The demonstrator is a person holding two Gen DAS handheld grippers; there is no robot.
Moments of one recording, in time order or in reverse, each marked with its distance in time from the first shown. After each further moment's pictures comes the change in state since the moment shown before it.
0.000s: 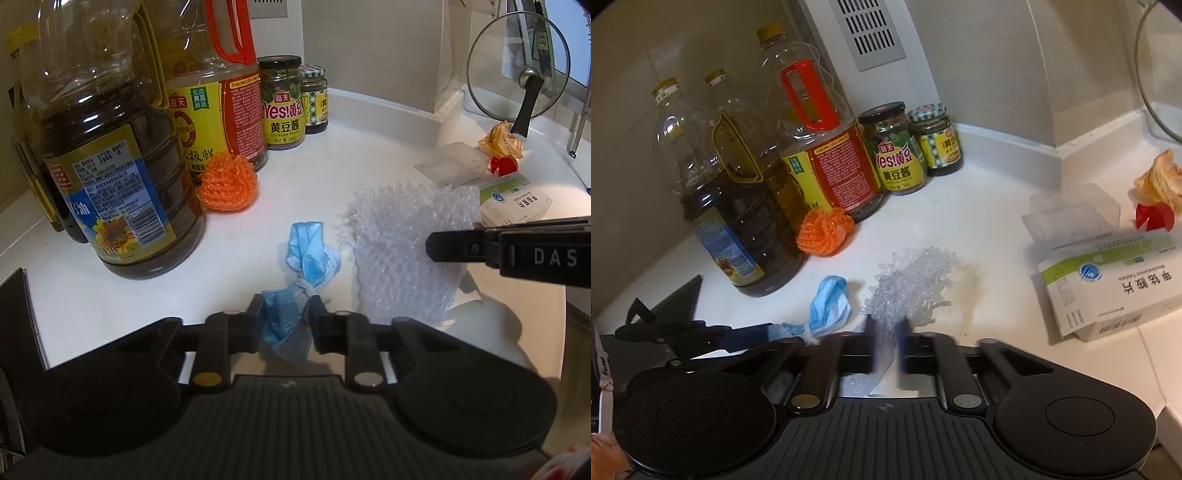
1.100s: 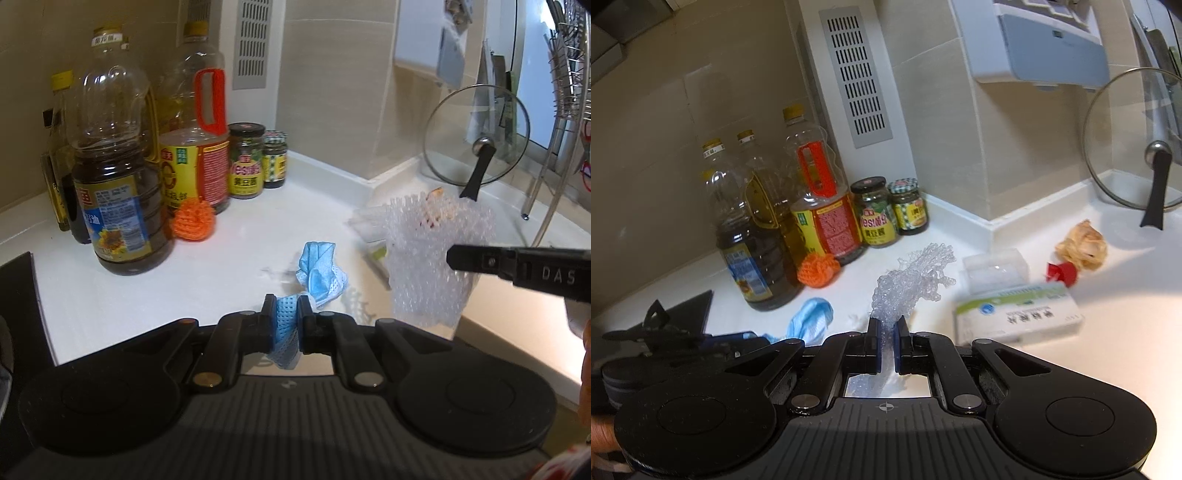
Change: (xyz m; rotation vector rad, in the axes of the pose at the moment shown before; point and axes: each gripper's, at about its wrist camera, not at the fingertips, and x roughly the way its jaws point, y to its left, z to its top) left arm -0.106 -0.056 -0.009 -0.134 -0.152 -0.076; right arm -0.142 -0.022 -0.014 -0.087 -0.144 -0.034
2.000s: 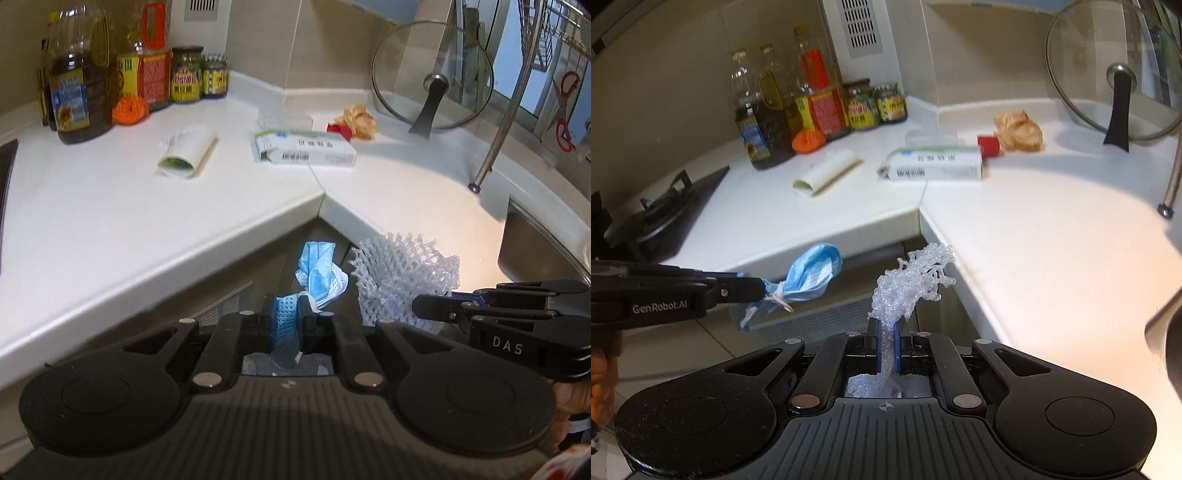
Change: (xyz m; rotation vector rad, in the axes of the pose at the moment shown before) left arm -0.041 -0.180 -0.116 -0.115 0.153 0.026; right arm -0.107 -0.121 -0.124 -0.119 0.252 0.092
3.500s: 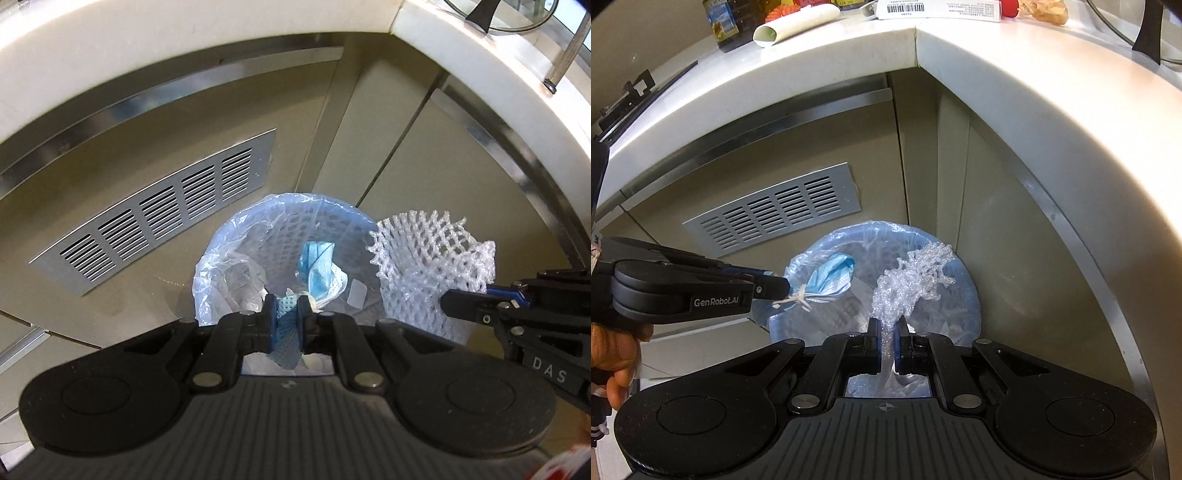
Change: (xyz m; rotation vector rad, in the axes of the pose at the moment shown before) left arm 0.149 0.032 -0.083 -0.064 0.294 0.020; right arm 0.117 -0.016 -0.060 -0.025 0.248 -0.048
